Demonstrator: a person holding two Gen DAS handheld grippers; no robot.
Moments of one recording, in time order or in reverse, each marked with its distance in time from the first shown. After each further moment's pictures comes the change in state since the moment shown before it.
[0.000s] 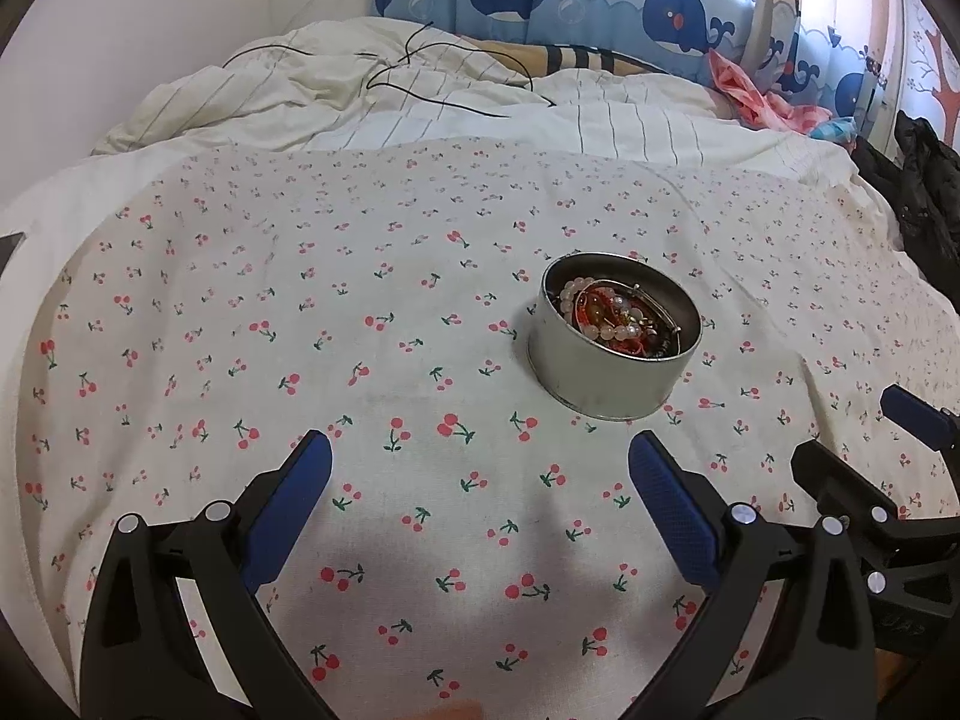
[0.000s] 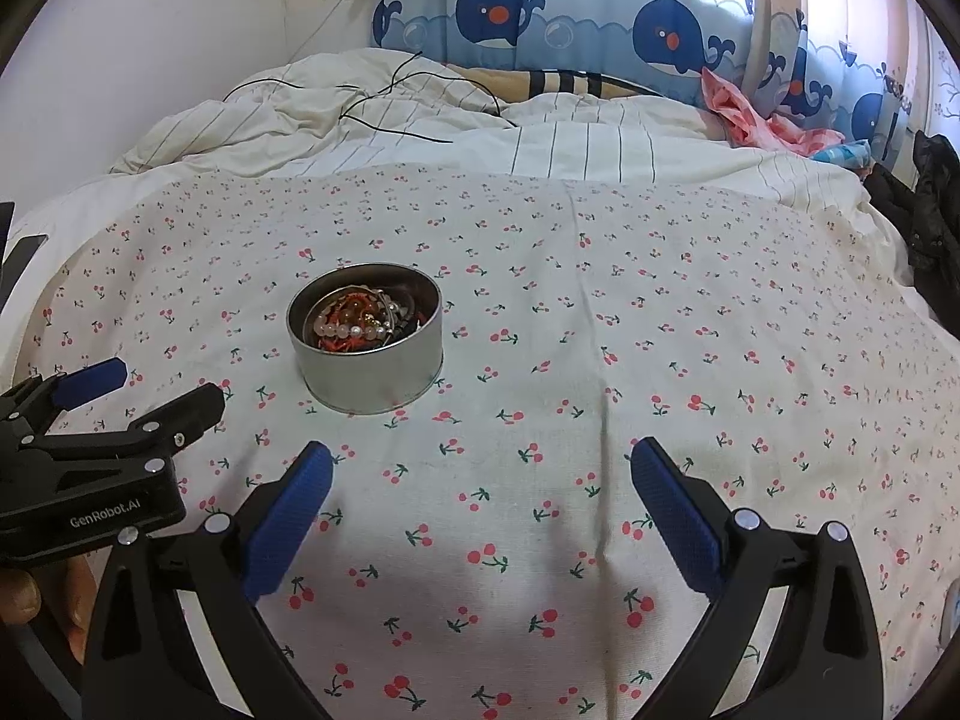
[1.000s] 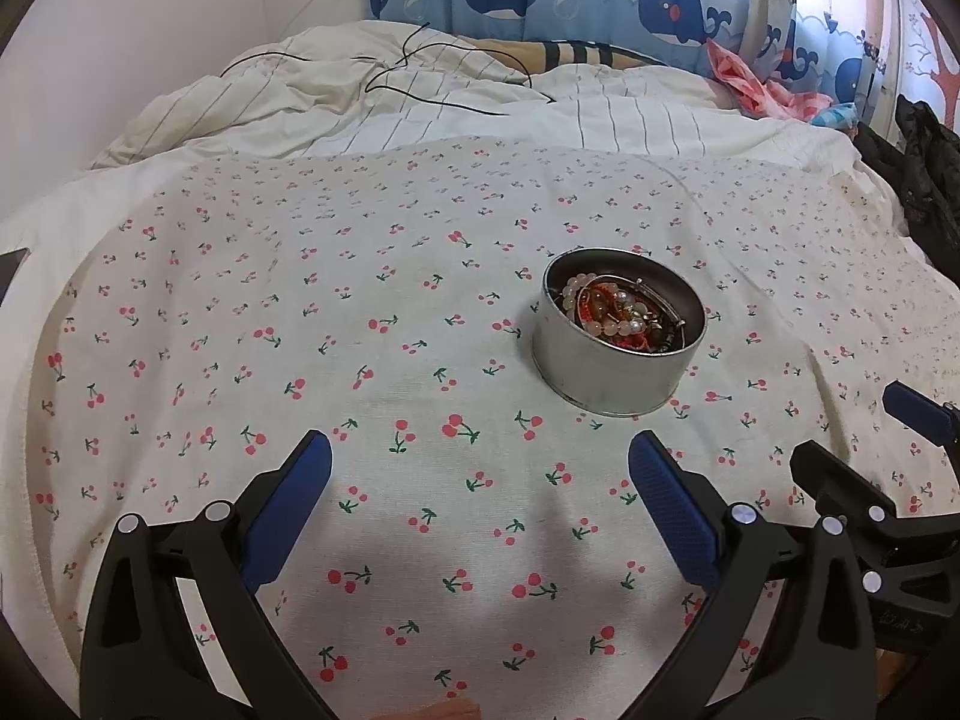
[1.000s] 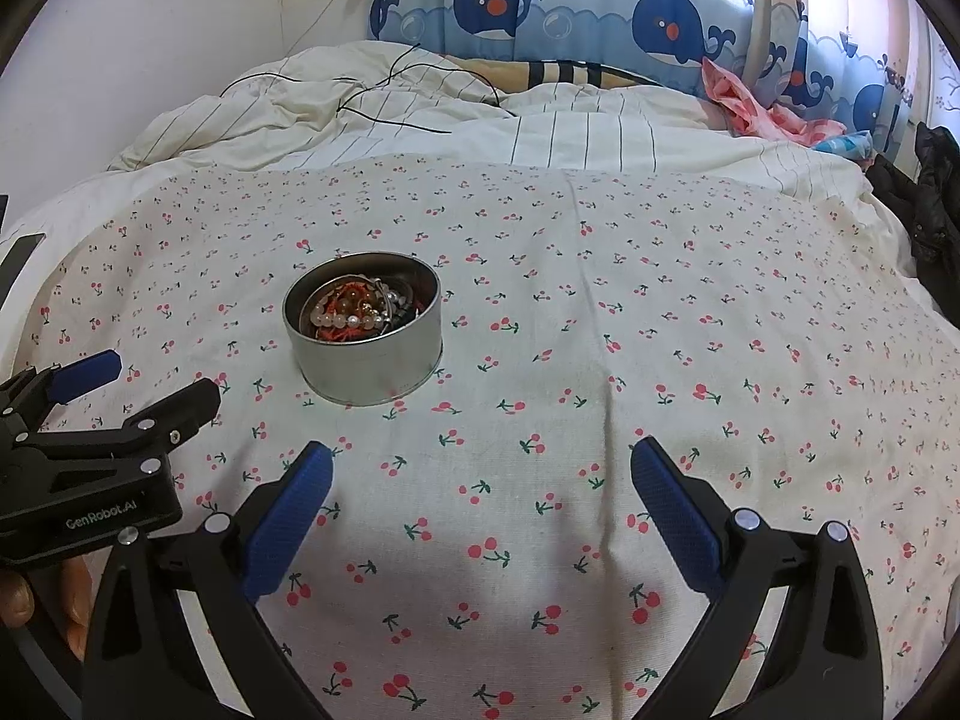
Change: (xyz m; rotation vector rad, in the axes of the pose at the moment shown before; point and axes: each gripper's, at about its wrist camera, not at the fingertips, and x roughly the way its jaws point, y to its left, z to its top) left arm 0.001 -0.003 0.001 0.032 0.002 0.028; right arm 0.005 0.002 -0.004 0.014 0.018 0.004
